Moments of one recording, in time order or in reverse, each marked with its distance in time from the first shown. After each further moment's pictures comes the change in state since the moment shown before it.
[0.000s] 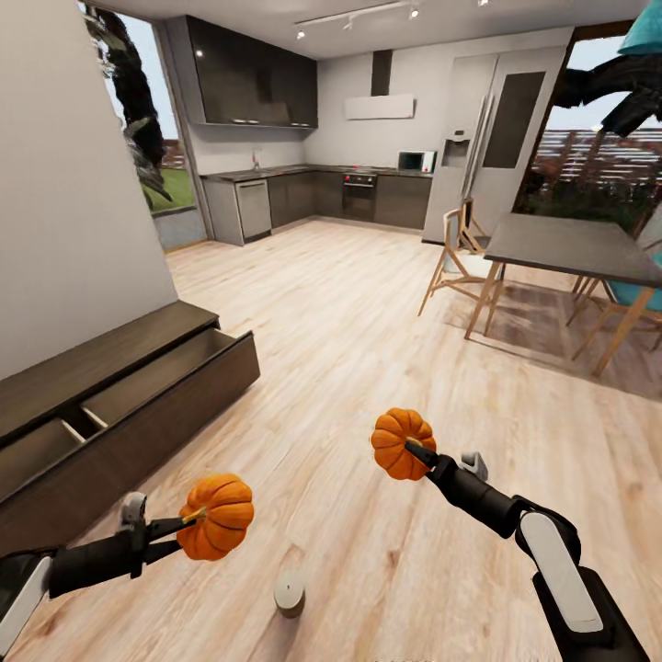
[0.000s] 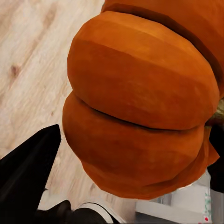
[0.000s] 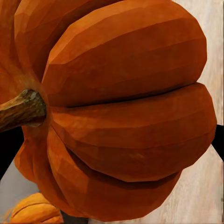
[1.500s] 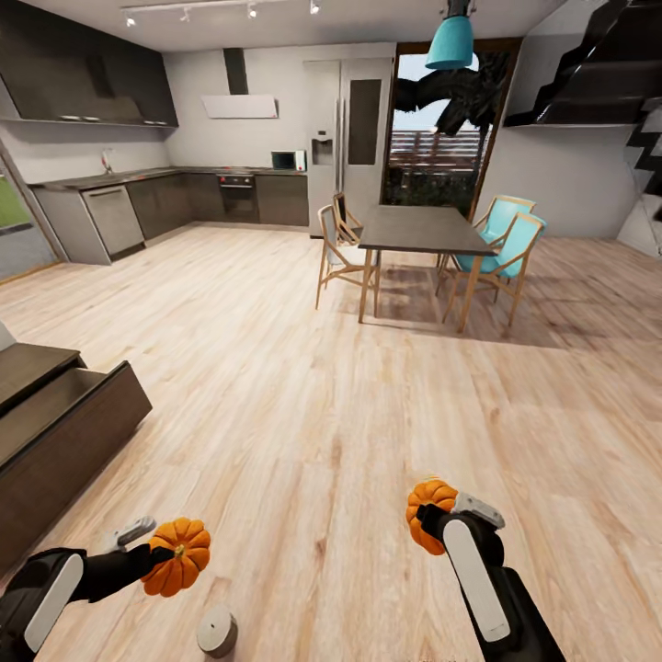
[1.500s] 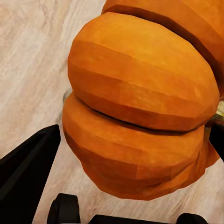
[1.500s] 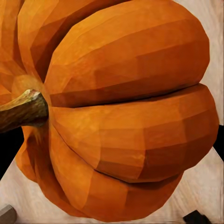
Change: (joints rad) left arm 0.000 -0.079 -0.008 -0.030 0.021 -0.161 1.001; right arm 0.001 0.196 0.132 0.036 0.383 -0.050 -0.914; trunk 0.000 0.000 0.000
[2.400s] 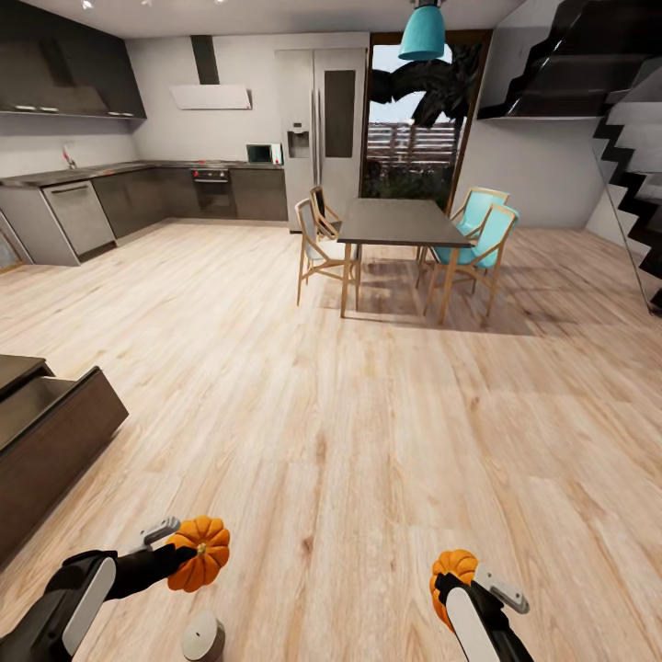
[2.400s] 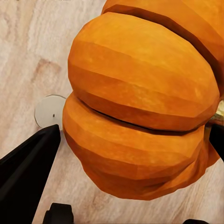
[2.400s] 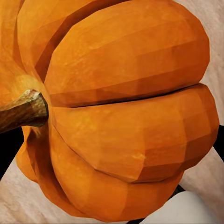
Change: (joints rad) left arm 0.000 -0.097 -0.007 0.001 -0.081 -0.087 0.023; right arm 0.102 -0.029 -0.007 0.263 -0.001 -0.281 0.004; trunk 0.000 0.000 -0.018
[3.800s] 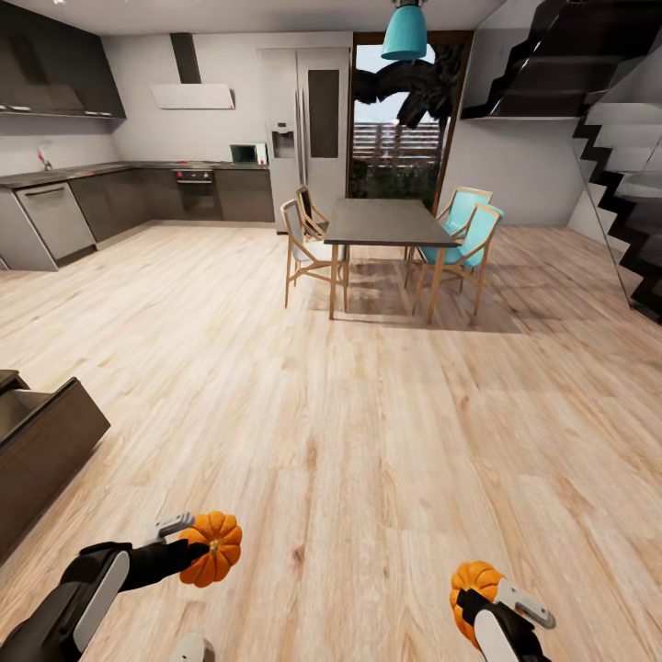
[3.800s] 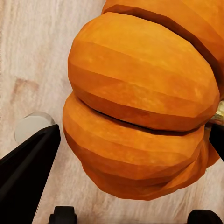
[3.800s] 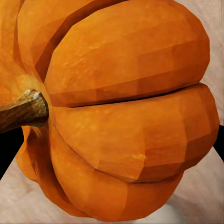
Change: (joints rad) left arm 0.000 -0.001 -0.088 -0.055 -0.001 0.019 -0.001; right arm 0.047 -0.091 0.002 0.008 0.000 -0.003 0.086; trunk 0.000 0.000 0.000
